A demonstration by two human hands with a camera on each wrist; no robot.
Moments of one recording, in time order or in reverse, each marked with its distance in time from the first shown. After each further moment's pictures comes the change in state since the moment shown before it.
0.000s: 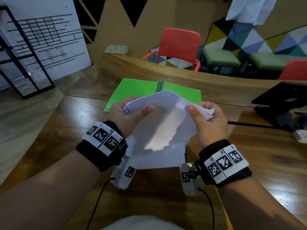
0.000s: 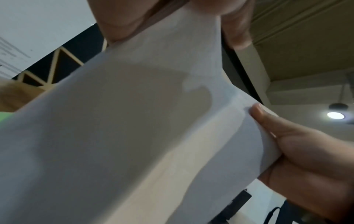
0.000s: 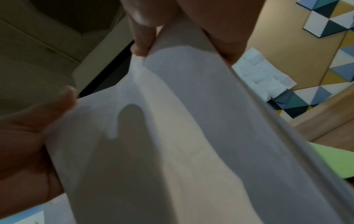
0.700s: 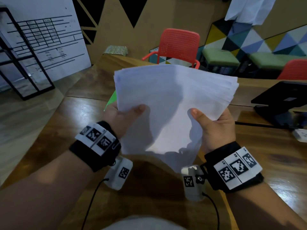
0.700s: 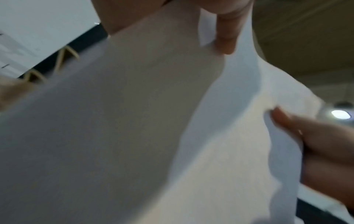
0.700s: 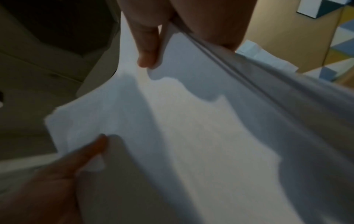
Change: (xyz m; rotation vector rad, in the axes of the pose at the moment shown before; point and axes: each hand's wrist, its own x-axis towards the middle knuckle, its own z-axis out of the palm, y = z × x) left_hand 0.000 0.003 -0.010 0.040 0.059 -0.095; right_hand -0.012 -0.018 -0.009 0.228 -0.150 -0.024
